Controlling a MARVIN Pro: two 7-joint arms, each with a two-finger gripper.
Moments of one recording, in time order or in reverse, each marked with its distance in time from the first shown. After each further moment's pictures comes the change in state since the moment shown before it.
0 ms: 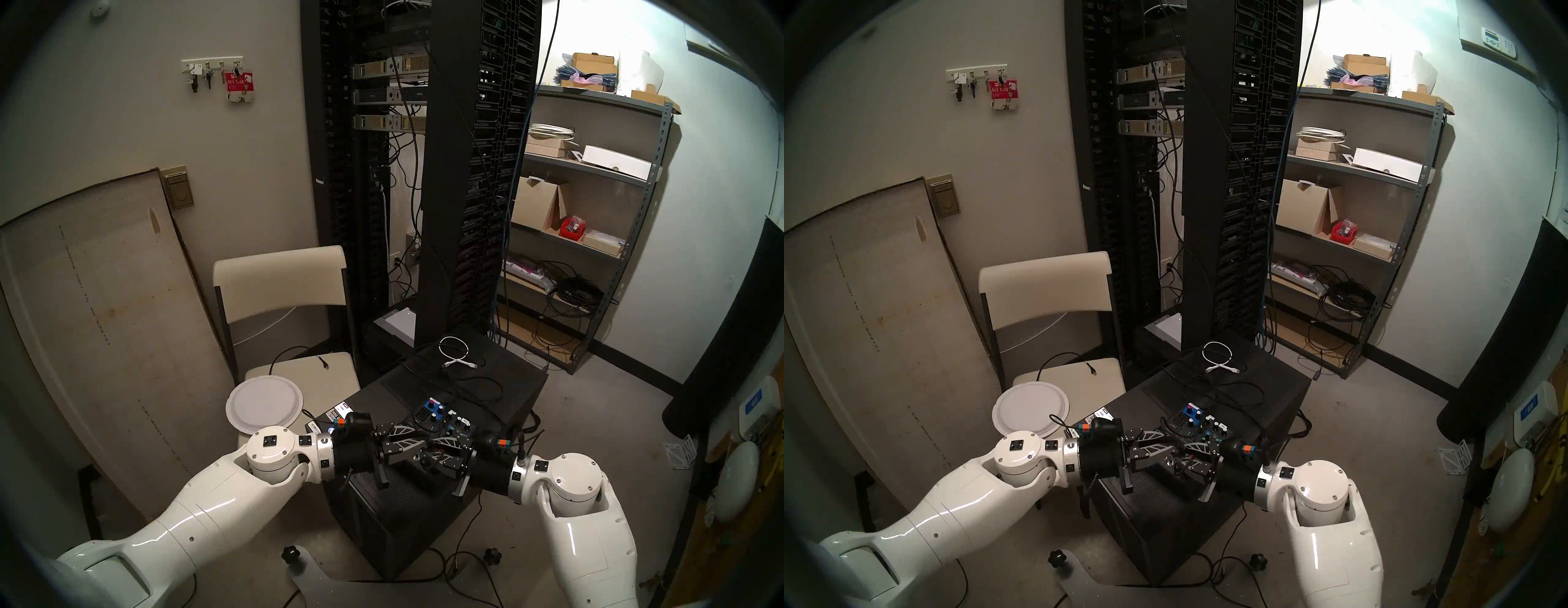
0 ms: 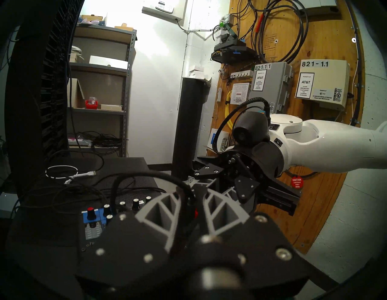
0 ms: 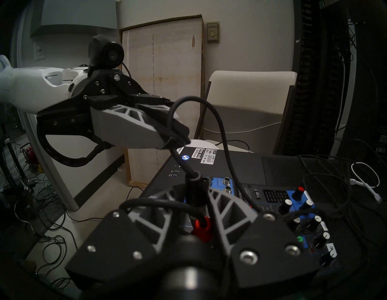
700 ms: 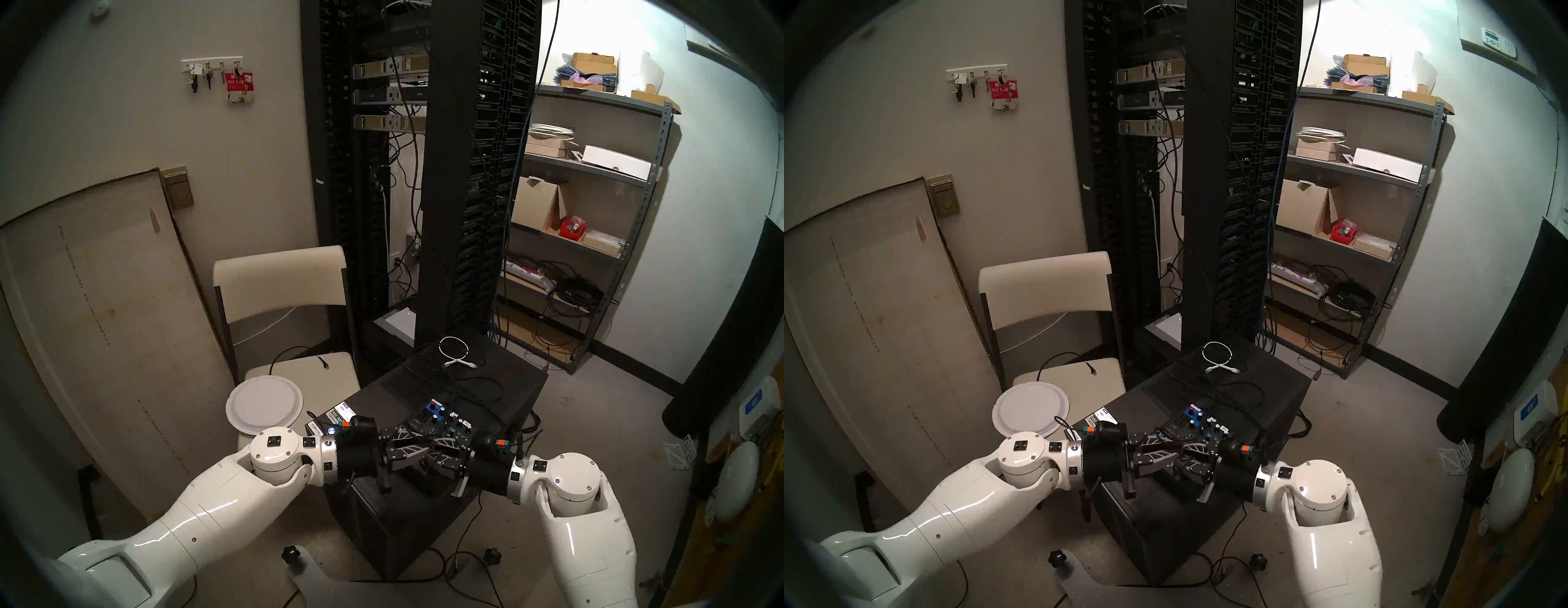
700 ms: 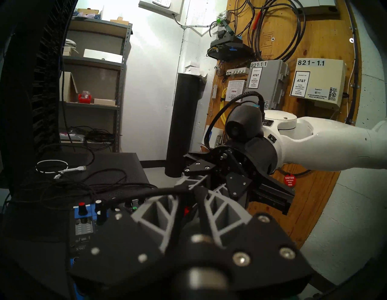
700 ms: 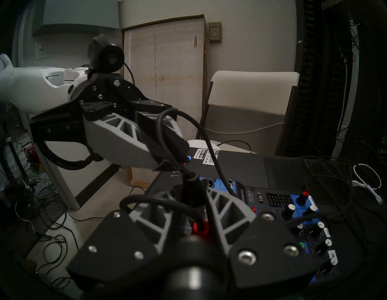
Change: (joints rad) left arm -0.007 -0.006 0.018 0.002 0.004 0.027 -0.017; right arm 0.001 -0.001 -0.004 0.000 -0.003 0.000 0.004
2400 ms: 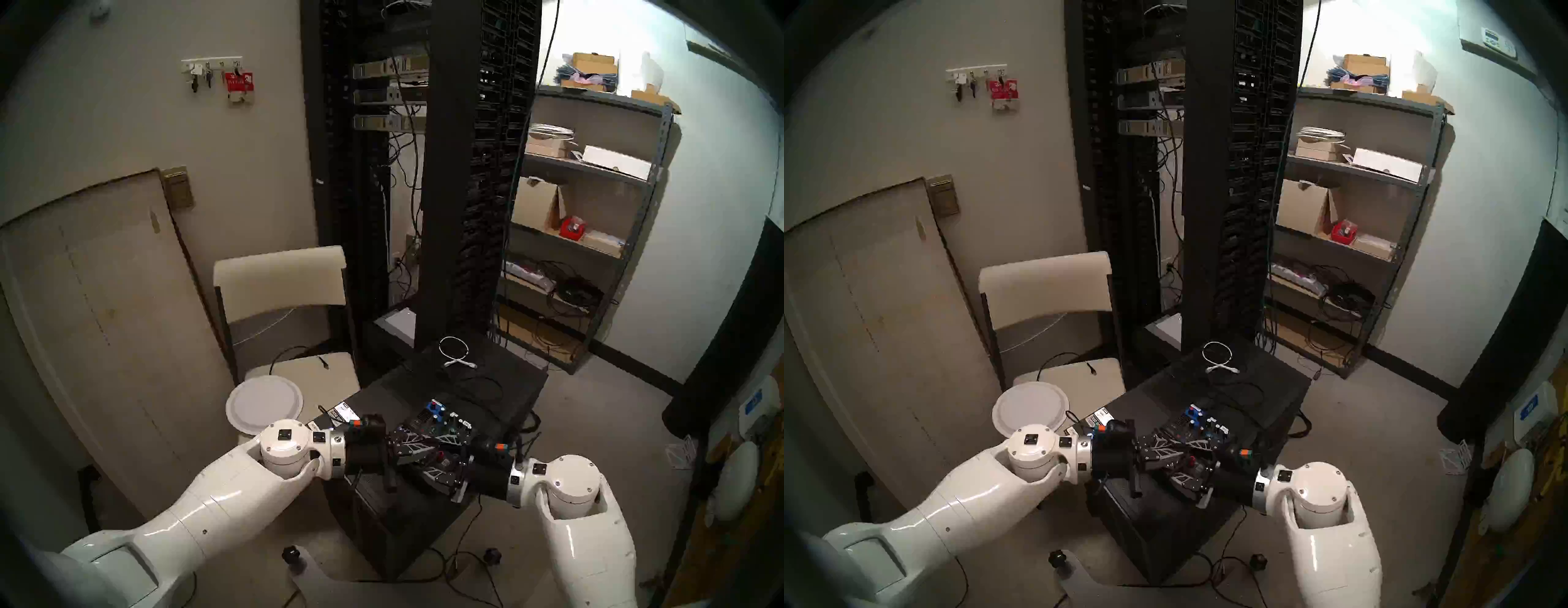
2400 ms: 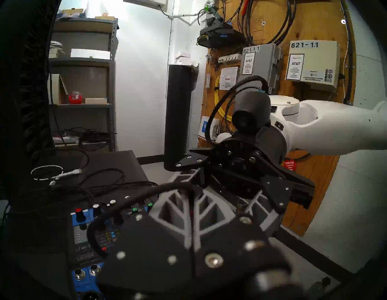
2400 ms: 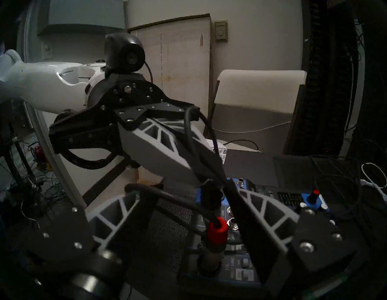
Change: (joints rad) left arm -0.063 -0.018 0.045 0.040 0.080 -0.021 0.000; right arm -0.010 0.000 0.000 -0.003 0.002 0.002 0.033
